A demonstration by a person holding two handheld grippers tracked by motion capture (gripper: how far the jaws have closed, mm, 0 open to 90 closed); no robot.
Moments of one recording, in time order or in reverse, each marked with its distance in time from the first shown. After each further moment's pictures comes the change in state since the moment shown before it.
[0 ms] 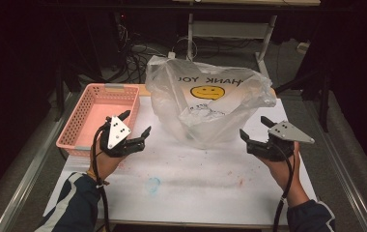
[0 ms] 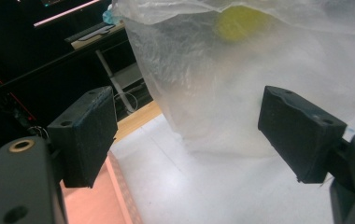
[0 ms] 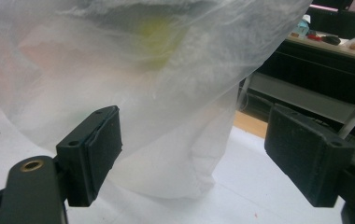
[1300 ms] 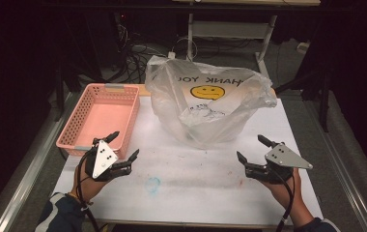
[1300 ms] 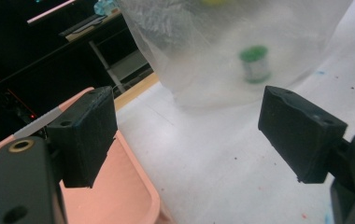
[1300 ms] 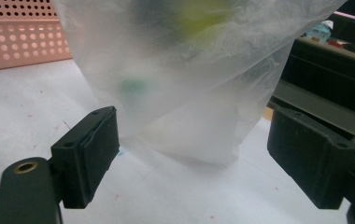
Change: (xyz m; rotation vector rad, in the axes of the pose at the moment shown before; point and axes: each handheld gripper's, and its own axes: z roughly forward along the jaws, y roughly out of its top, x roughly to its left) left arm -0.013 -0.042 -0.047 0.029 -0.023 0.075; right arm 0.029 -0.030 -0.030 0.005 0.059 -0.090
